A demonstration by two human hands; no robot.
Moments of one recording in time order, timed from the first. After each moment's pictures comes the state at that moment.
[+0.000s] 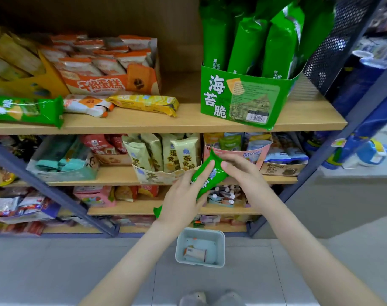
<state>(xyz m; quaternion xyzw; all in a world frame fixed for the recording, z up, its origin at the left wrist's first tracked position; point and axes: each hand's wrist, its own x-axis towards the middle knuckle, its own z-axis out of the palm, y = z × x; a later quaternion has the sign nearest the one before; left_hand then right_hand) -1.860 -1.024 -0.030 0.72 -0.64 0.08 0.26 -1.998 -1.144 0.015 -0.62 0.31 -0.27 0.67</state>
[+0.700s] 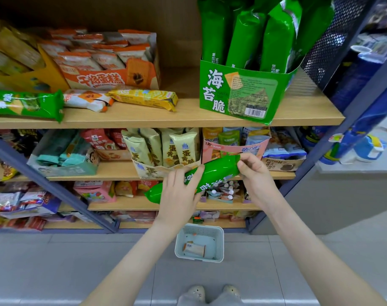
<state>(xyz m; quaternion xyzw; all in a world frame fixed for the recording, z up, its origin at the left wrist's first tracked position) -1.861 -1.017 -0.049 0.73 -0.60 0.19 0.25 -2.015 -1.156 -0.022 -0.53 0.25 -0.35 0.73</state>
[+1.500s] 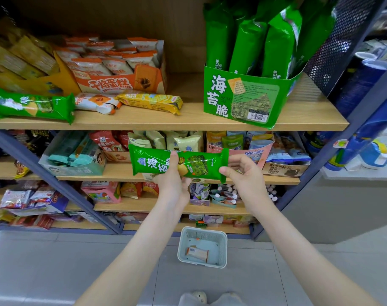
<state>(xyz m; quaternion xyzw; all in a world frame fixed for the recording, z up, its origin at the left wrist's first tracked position) -1.866 -1.048 0.023 0.47 0.12 -0.37 0.80 -1.998 -1.131 0.004 -0.65 0.32 -0.37 0.58</state>
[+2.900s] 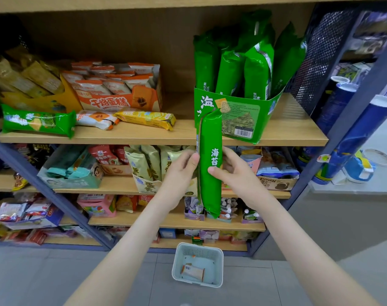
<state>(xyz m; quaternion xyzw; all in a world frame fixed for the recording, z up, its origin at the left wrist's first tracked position) -1.875 -1.055 0.051 0.61 -0.39 -0.32 0.61 -2.008 -1.146 0.056 -0.73 0.22 -0.26 0.59</state>
